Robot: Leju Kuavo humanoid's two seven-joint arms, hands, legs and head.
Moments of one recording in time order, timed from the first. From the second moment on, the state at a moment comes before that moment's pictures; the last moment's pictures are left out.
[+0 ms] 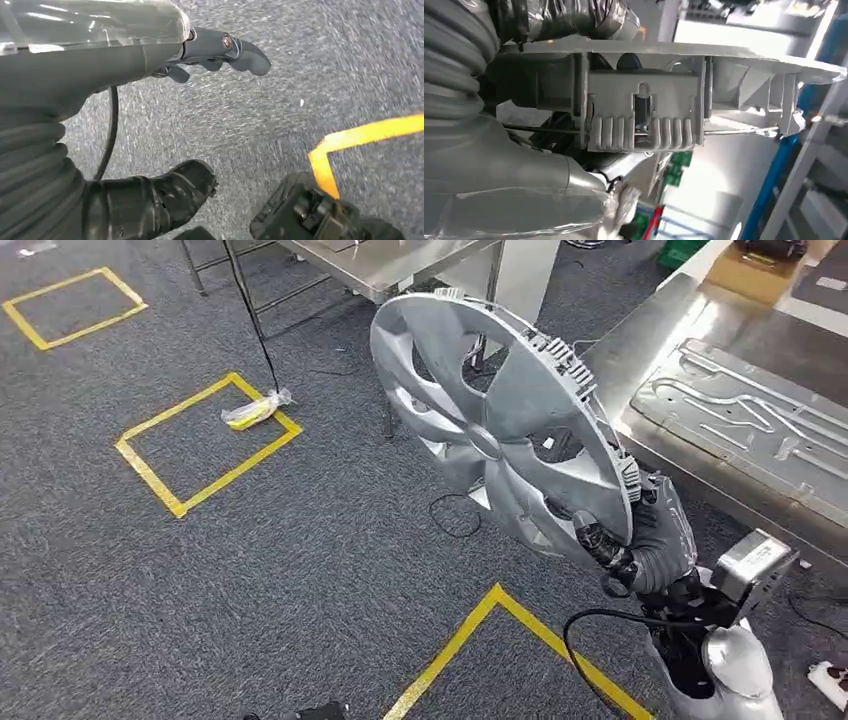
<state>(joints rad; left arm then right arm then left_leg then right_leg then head) -0.15 -0.01 -0.41 -0.32 -0.48 0.13 -0.05 -0.25 -0.23 0.18 -1.89 -0.42 0.26 -0.27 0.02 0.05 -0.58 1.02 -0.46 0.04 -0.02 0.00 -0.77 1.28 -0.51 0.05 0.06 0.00</state>
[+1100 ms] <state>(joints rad) -0.15 0.00 -0.35 -0.32 -0.41 0.16 -0.05 -0.32 -0.21 0.21 -1.75 -0.44 0.30 -0.29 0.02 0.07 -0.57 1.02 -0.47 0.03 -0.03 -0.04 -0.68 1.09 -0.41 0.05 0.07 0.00</state>
